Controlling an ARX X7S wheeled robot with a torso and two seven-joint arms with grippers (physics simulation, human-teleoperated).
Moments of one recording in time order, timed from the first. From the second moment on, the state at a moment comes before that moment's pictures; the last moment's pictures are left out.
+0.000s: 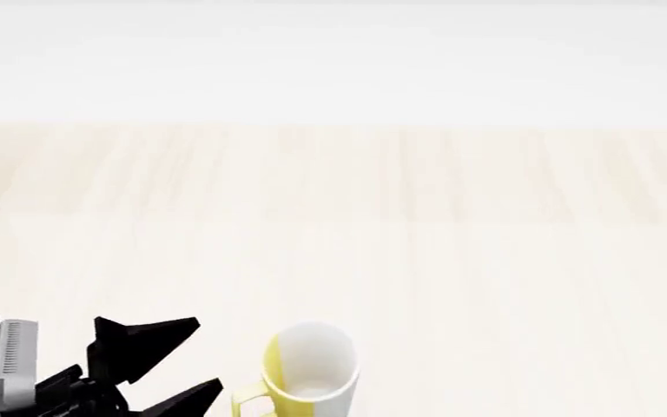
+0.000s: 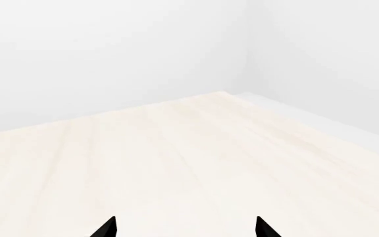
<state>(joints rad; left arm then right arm) -0.54 -0.34 0.37 -0.58 -0.80 -0.01 1.02 -0.15 0.29 0.04 -0.17 0.38 0.00 0.37</state>
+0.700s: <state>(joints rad) -0.33 -0.27 0.15 -0.42 -0.90 0.22 0.72 -0.16 0.29 0.03 -0.17 0.38 -0.03 0.36</state>
